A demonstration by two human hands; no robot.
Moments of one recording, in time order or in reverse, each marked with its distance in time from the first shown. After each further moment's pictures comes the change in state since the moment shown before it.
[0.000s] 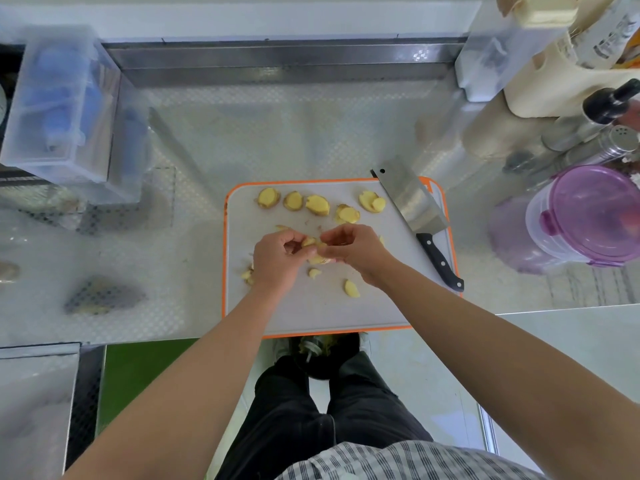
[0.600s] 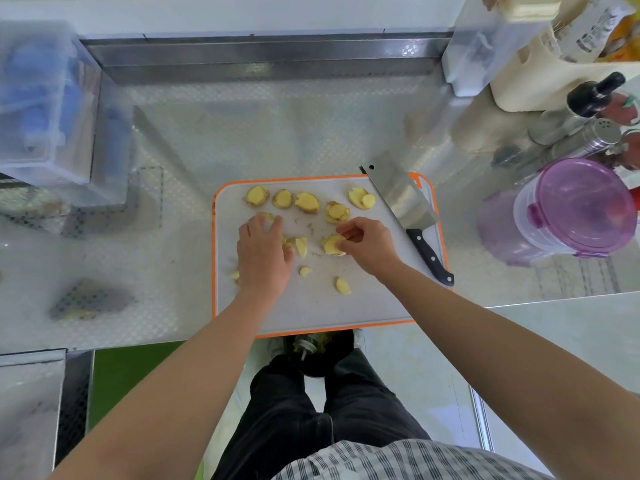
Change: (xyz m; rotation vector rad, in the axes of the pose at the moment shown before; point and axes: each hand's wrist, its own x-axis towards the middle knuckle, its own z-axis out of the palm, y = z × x) left_hand 0.003 -0.002 0.000 0.799 0.040 0.134; right_hand 0.002 0.013 -0.024 -0.367 0.257 -0.113
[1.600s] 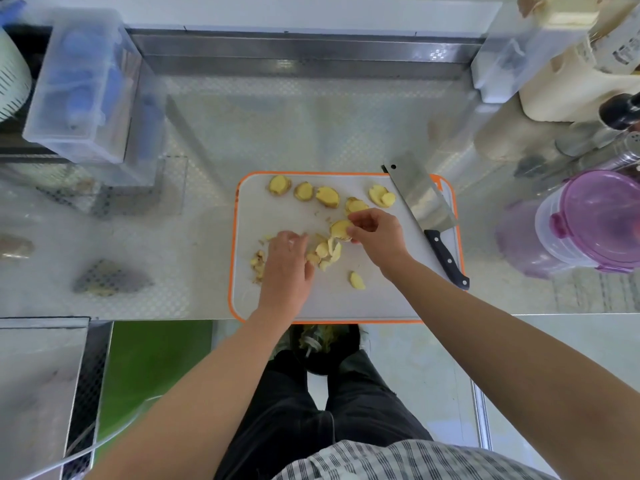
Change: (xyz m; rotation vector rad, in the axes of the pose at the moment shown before) left_hand -0.045 0.002 0.005 -0.184 0.048 0.114; right_hand -0.001 -0.008 0.010 0.221 0.027 0.003
